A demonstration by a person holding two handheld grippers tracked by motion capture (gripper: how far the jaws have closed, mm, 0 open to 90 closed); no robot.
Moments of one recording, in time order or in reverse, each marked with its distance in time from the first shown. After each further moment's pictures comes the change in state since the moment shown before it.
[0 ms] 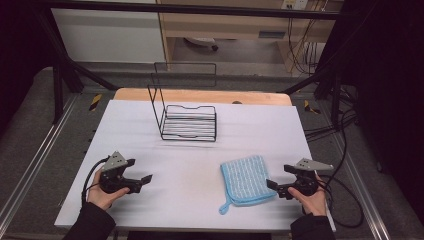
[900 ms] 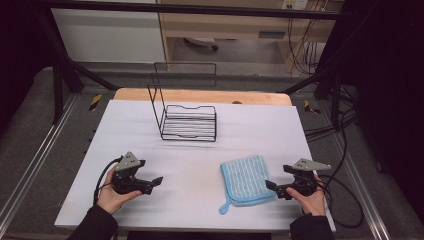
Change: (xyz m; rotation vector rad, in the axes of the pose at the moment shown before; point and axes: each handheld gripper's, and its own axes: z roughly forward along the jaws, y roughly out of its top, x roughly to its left) left arm -0.023 0.011 0.020 0.034 -0.025 0.011; right arm 0.003 0.001 0.002 0.018 -0.012 -0.022
